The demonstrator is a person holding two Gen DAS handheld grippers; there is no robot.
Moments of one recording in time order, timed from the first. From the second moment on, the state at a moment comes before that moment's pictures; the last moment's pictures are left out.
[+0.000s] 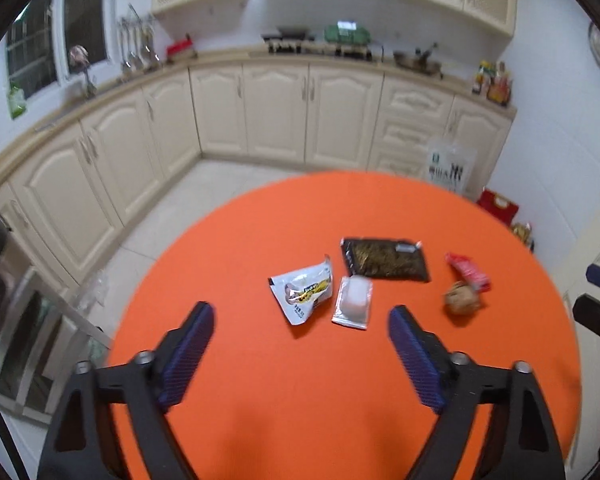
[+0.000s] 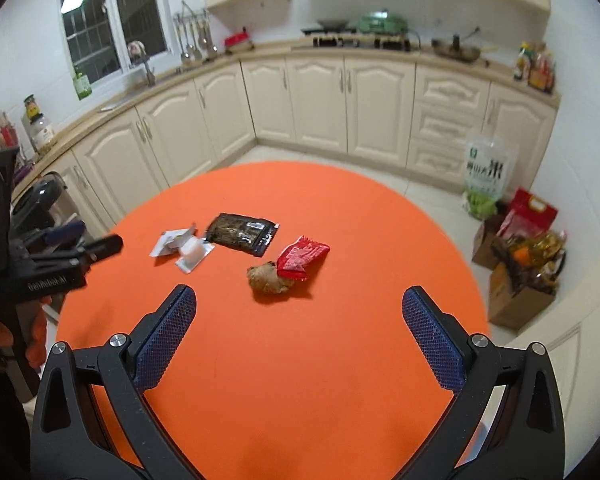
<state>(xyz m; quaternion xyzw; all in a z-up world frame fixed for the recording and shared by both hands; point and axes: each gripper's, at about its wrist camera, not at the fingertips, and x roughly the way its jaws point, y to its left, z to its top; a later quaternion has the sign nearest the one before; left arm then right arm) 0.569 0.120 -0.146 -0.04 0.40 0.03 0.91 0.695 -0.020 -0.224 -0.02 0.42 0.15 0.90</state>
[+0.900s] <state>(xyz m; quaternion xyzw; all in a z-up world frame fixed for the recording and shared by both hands) 0.676 0.147 -0.186 -0.06 0.43 0.02 0.90 0.789 0.008 -0.306 0.00 0.49 0.16 0.86</state>
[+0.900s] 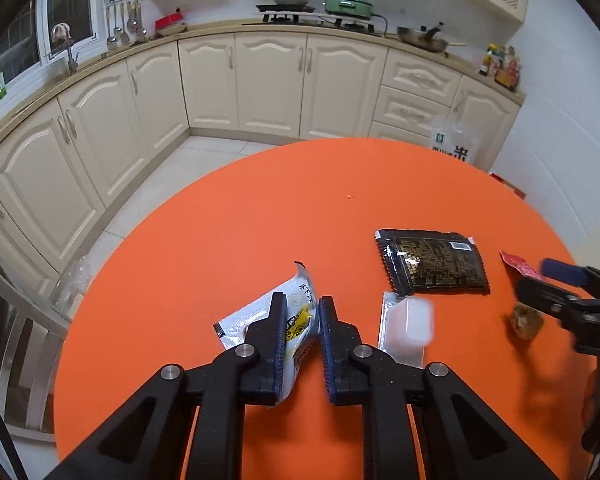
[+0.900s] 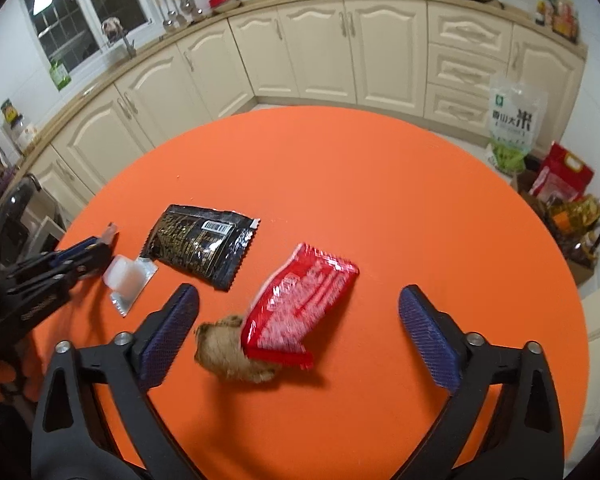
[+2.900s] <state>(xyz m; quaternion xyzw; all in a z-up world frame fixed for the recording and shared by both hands) 0.599 -0.326 -0.206 0.10 0.51 -0.26 0.82 0.464 -0.395 -0.318 0.08 0.43 -0.04 0.90</state>
